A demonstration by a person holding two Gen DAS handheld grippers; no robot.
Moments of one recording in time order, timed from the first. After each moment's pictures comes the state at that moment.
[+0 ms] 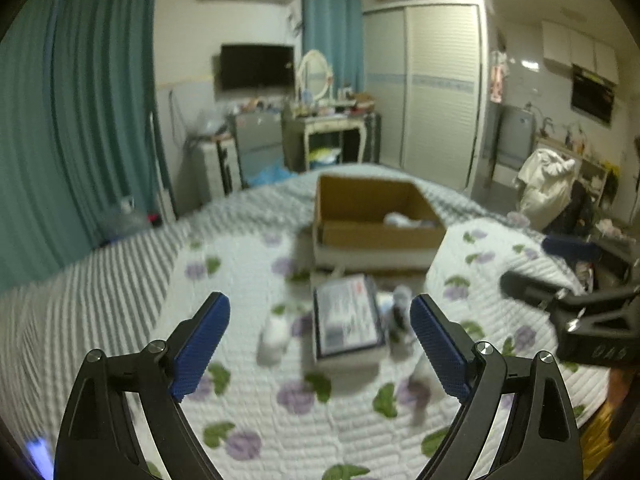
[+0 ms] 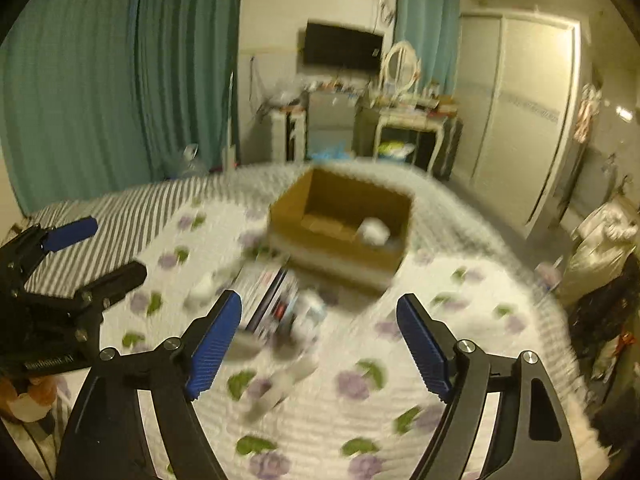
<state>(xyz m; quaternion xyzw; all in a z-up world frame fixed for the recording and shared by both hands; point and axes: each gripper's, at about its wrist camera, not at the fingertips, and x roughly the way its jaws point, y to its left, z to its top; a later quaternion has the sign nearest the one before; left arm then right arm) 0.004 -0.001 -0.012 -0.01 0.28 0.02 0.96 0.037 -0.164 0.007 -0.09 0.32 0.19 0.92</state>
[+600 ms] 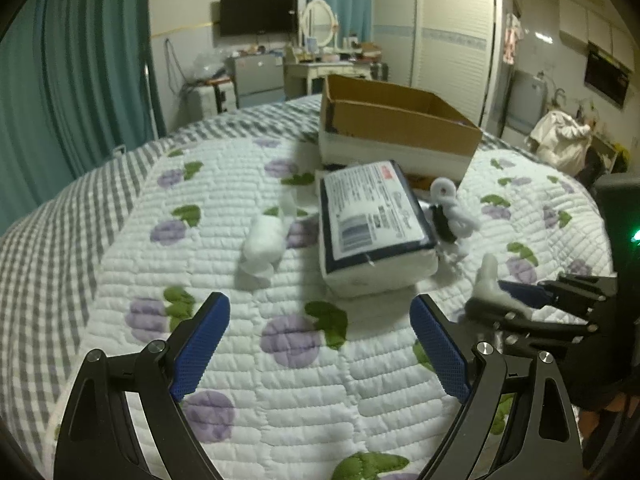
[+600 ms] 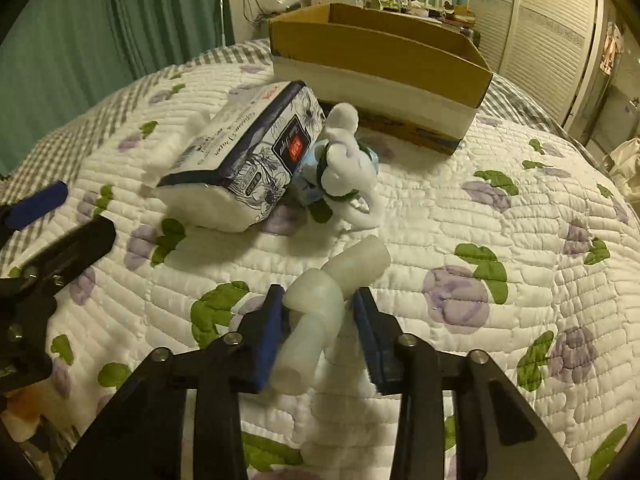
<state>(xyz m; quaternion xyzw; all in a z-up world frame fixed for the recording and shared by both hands) 0.027 0.007 -0.123 -0.02 0.35 0.01 0.94 0.078 -0.137 -0.157 -0.08 0.45 0.19 0.87</state>
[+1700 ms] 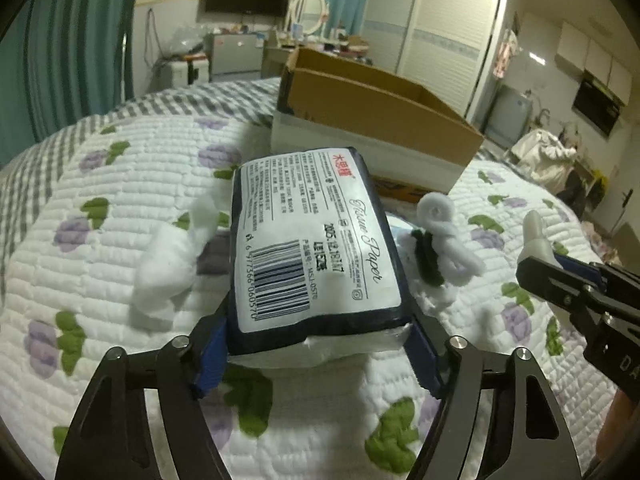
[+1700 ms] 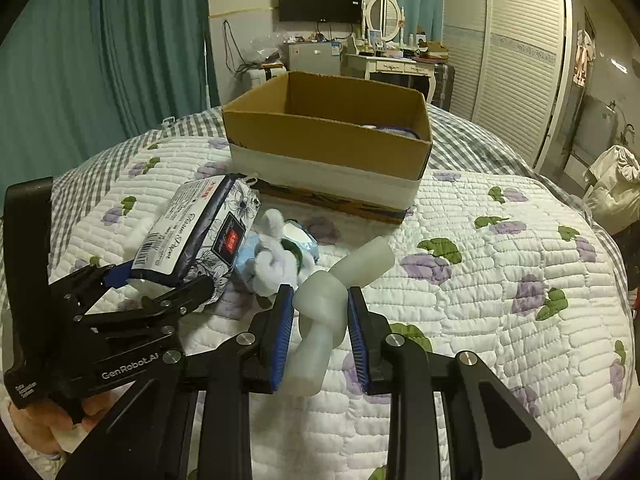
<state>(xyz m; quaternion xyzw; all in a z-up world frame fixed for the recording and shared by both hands) 0.088 -0.006 -0.146 -0.08 0.36 -0.04 0.93 0.101 -0.164 -0.113 -0.06 0.37 0.17 0.91</state>
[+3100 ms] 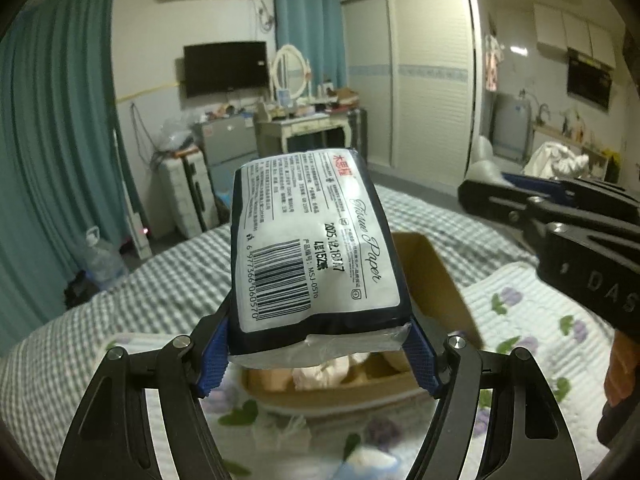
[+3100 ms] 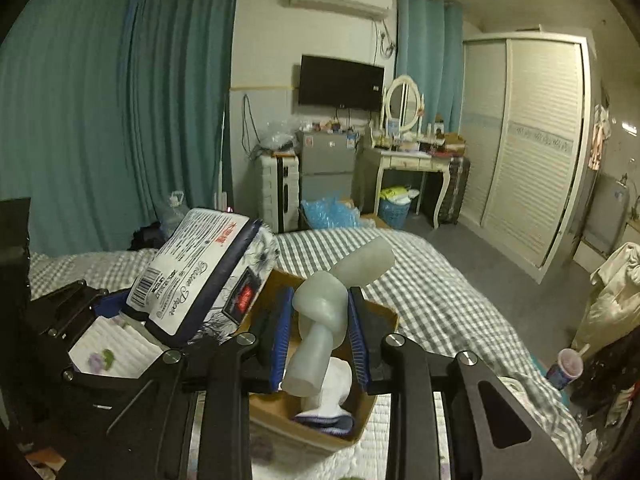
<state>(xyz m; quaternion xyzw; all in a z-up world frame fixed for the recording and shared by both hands) 0.239 -0.048 -0.021 0.02 0.28 -0.01 0.96 0.264 -0.160 0.042 -0.08 0.24 0.21 0.94</state>
